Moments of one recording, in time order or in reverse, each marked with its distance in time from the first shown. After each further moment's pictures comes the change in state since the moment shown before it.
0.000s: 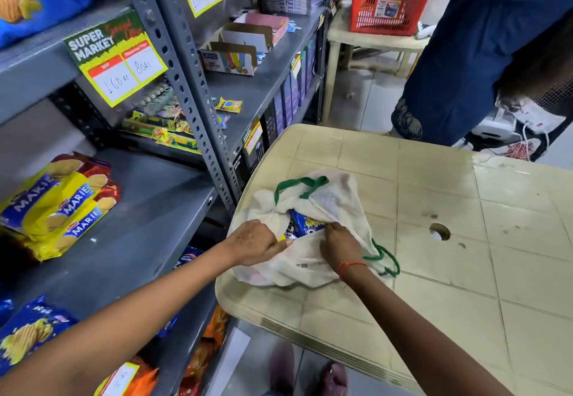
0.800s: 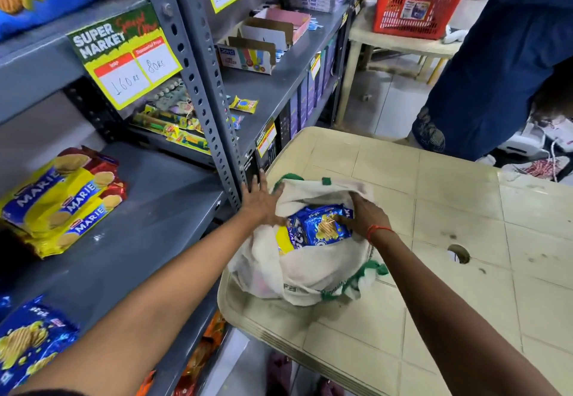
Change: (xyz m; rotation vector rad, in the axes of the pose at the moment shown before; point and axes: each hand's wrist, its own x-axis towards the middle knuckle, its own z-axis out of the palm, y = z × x) left_hand 0.076 -0.055 -0.023 0.003 -0.176 -0.554; right_hand 0.096 0.035 -0.041 0.009 -0.055 0.052
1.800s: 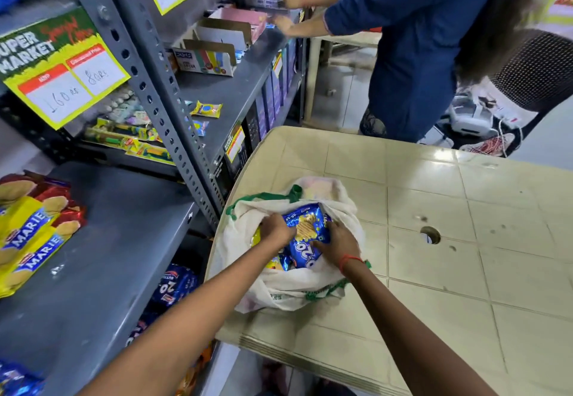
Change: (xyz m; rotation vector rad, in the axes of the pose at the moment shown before) left_hand -0.014 0.088 0.025 -0.820 0.027 -0.188; right_hand -0.036 0.007 0.065 0.221 0.065 0.118
